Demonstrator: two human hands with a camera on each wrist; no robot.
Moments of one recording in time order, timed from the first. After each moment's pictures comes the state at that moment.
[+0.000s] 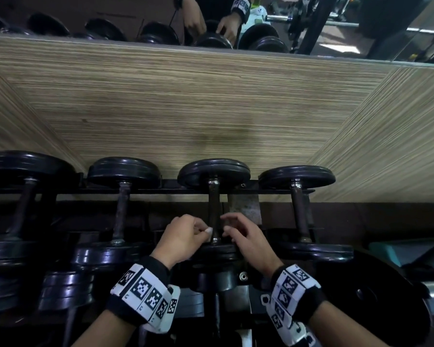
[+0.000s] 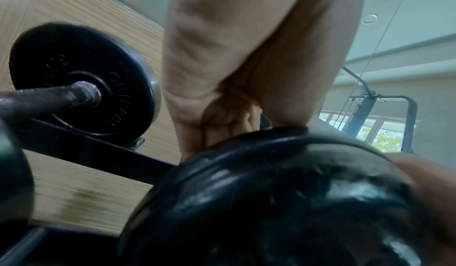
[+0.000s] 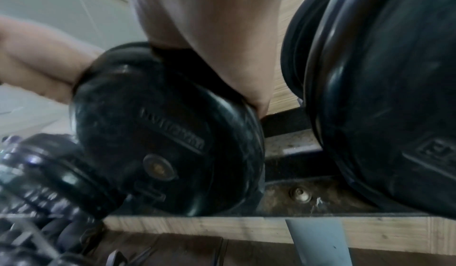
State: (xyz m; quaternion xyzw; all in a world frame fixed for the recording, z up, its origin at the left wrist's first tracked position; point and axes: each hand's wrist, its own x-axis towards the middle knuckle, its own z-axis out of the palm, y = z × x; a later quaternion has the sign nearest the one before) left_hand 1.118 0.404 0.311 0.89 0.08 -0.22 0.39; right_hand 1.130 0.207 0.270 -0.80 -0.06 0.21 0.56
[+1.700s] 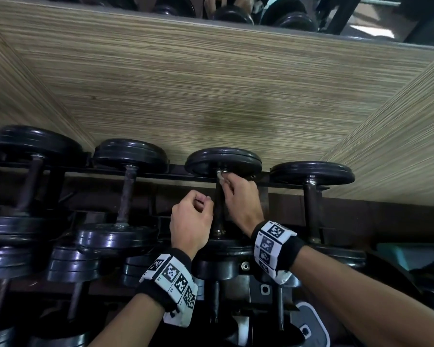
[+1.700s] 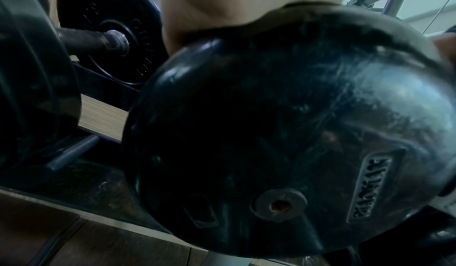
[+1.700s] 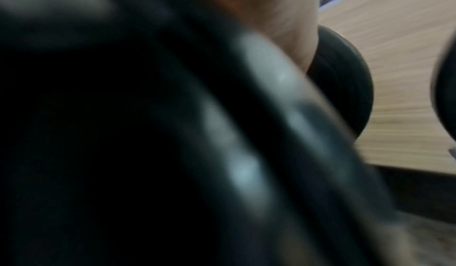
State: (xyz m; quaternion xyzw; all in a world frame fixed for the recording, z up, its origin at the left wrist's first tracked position) left_hand 1.122 0.374 0.288 0.81 0.27 0.03 0.51; right_hand 1.193 0.259 0.289 -0.90 -0.11 0.06 0.42
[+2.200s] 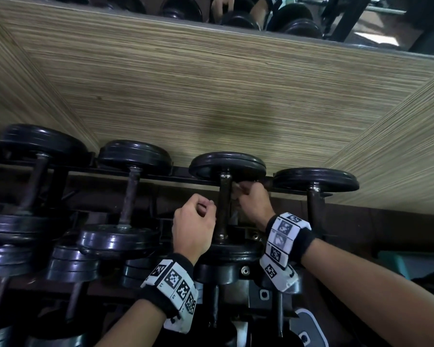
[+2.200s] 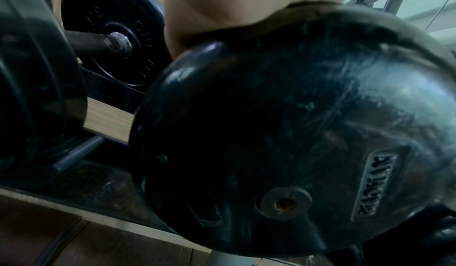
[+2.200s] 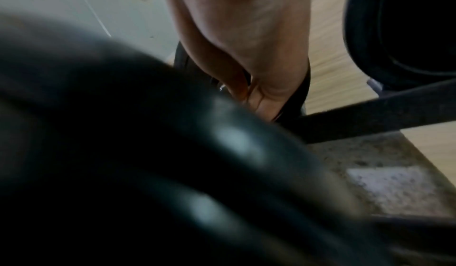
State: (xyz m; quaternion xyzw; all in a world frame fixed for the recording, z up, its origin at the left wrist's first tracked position) left_hand 1.120 0.374 0.288 0.80 0.27 0.05 0.53; right_hand 1.227 0.240 0.245 -0.87 0.05 0.21 0.45
